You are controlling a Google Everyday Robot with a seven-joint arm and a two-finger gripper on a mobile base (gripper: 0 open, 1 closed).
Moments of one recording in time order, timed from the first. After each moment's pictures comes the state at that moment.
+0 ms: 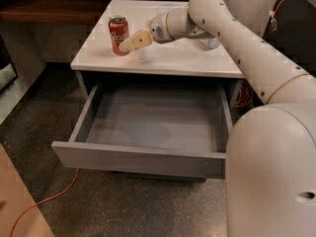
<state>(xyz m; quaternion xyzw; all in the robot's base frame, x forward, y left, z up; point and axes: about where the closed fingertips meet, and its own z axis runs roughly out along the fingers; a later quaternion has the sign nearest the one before) 0.806 0.036 0.903 -0.40 0.74 0.27 0.47</state>
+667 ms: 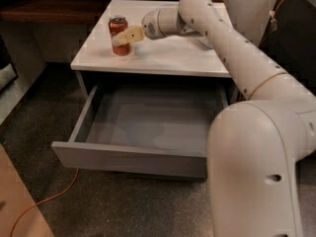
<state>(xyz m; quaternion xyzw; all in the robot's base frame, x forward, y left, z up) 0.836 0.064 0.908 -0.39 0.73 0.27 0.49</state>
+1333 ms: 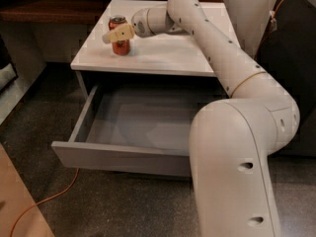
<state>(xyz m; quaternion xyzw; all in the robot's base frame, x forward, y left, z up) 0.852 0.095 0.908 -0.40 0.72 0.29 0.49</state>
